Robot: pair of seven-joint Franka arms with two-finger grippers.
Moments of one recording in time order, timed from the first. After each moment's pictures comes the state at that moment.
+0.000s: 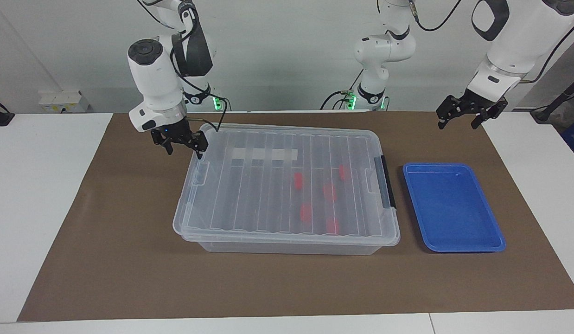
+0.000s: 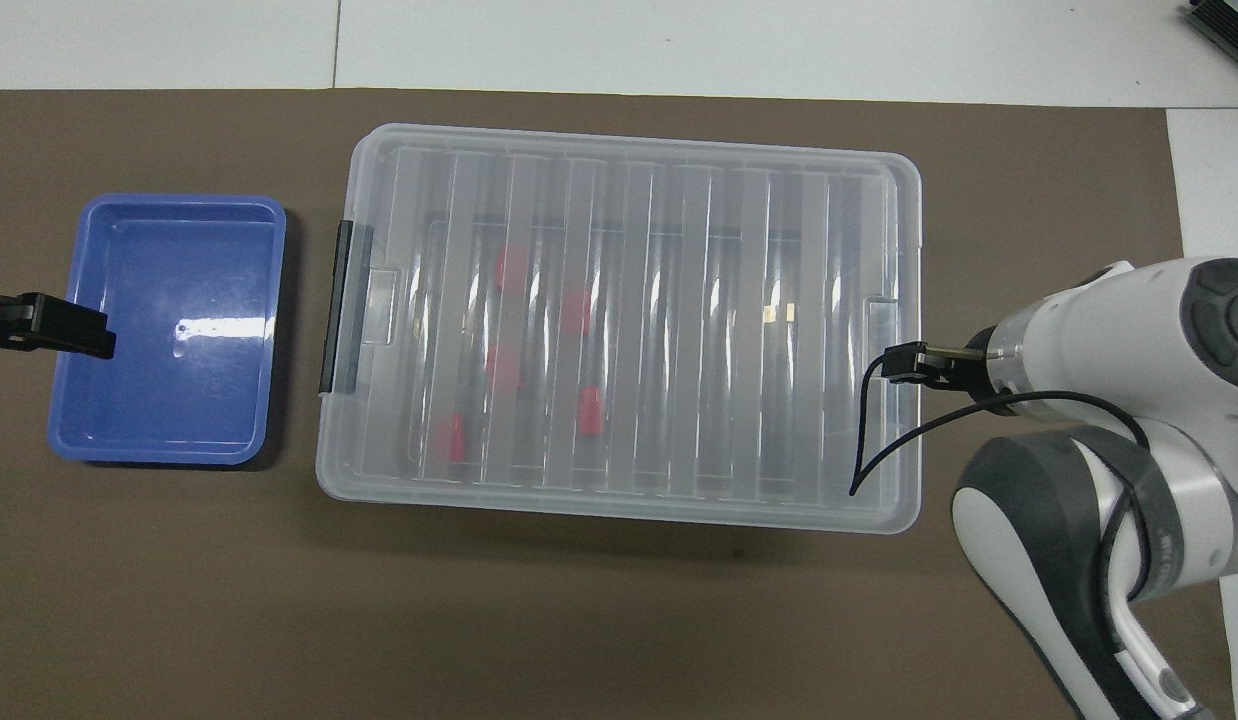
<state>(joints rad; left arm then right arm) 0.06 -0.03 -0.06 -1.63 0.00 1.57 0.08 0.10 -0.11 0.06 -2.09 -0.02 2.01 0.38</state>
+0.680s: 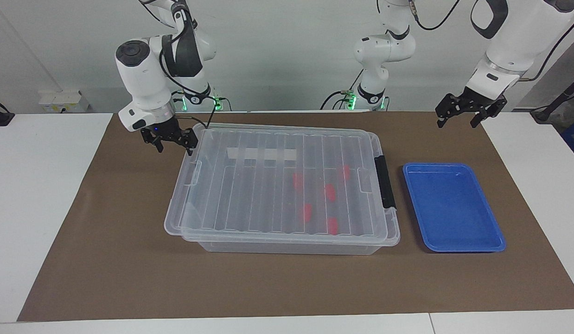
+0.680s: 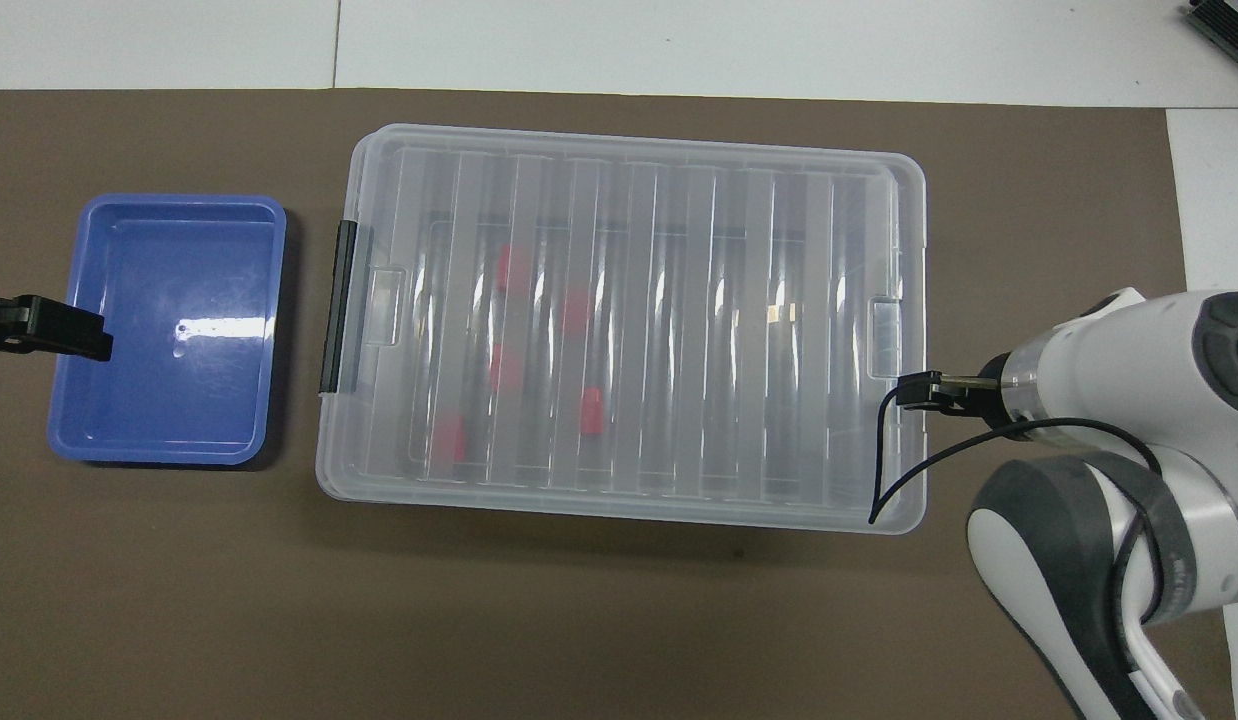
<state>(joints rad) 0.06 -0.04 -0.07 -1.63 0.00 1.57 0.08 0.01 -0.15 0.06 -2.15 -0.02 2.01 0.23</state>
